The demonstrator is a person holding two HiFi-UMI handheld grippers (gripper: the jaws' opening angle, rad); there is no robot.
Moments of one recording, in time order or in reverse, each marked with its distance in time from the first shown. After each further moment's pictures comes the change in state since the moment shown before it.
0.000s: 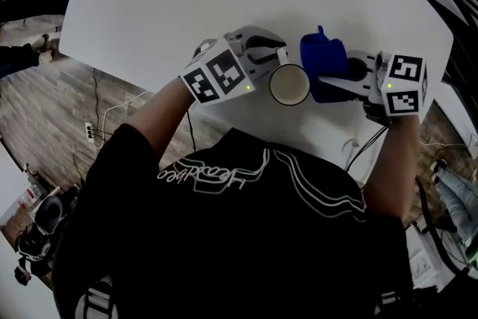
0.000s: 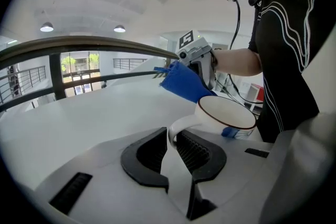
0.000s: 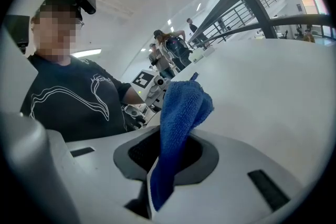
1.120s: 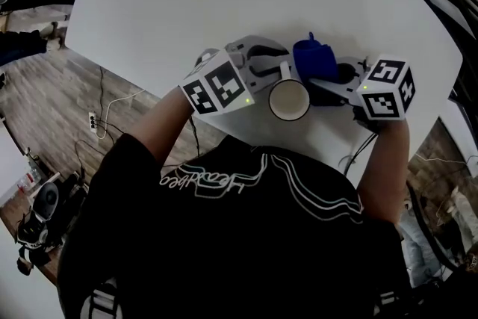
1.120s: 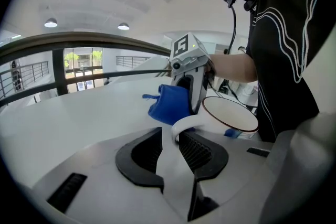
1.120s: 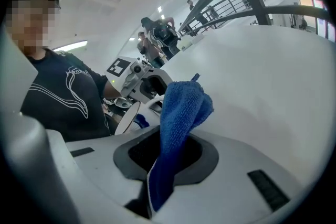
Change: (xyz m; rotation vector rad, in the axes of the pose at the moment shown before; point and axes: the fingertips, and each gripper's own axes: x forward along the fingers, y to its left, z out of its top) left arm -0.002 0.011 0.003 -0.033 -0.007 0.005; right arm 0.028 -0.048 -0.011 0.063 0.138 -0.092
